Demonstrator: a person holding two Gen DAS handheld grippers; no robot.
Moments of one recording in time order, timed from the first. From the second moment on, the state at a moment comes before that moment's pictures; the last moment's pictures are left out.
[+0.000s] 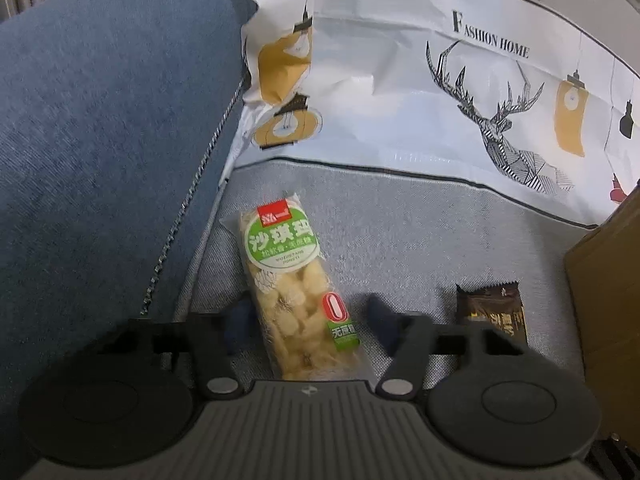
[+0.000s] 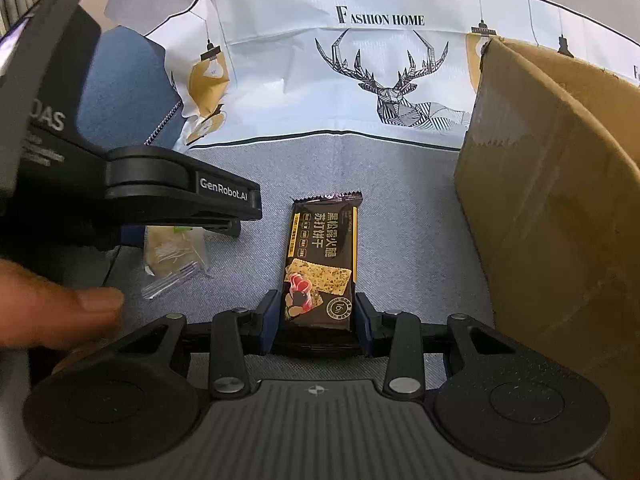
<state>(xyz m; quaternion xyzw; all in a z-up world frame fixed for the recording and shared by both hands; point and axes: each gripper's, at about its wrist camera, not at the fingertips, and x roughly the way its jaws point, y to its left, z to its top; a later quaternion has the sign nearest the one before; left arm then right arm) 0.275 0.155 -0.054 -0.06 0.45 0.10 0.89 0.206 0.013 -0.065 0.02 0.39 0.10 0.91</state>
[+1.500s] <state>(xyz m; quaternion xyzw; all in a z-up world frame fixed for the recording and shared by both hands) 0.111 0.099 -0.034 -0.03 0.54 -0.04 0.84 0.059 -0.053 -0.056 -0.01 0.44 0.22 0.87</state>
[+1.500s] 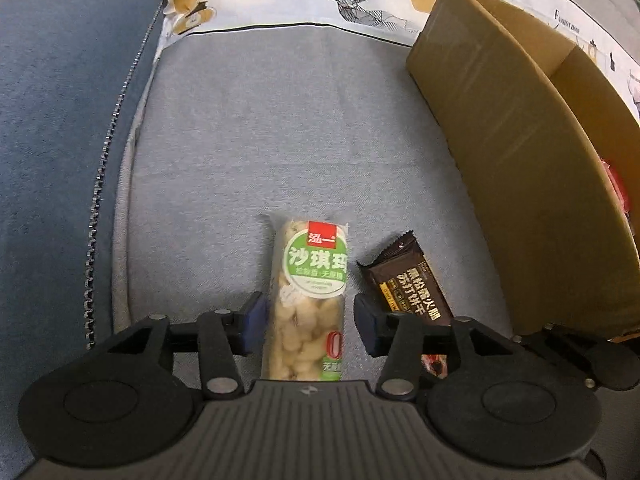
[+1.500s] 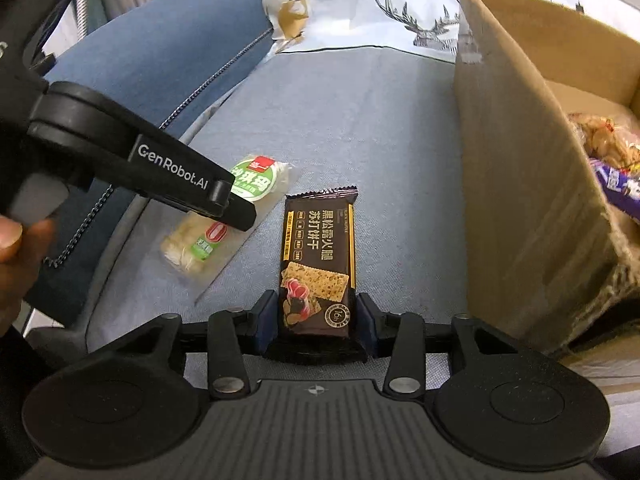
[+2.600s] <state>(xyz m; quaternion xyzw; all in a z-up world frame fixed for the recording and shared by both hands) 0.127 0.097 -0.049 0.00 0.56 -0.03 0.83 0.061 -0.040 -0.062 -0.04 0.41 0.21 0.88</state>
